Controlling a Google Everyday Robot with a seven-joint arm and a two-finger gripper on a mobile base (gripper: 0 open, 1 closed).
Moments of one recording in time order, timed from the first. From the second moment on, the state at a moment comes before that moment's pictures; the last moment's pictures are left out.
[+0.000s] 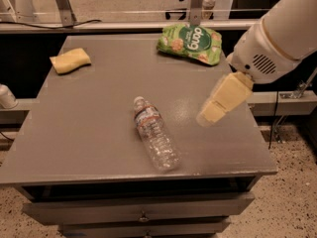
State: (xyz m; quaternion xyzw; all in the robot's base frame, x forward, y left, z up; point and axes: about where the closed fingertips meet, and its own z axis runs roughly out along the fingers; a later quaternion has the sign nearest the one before) arm 0.458 -0.122 0.949 -0.51 0.82 0.09 0.24
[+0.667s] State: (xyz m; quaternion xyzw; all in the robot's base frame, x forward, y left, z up) arm 0.461 -0.050 0.919 -0.41 0.86 0.17 0.25
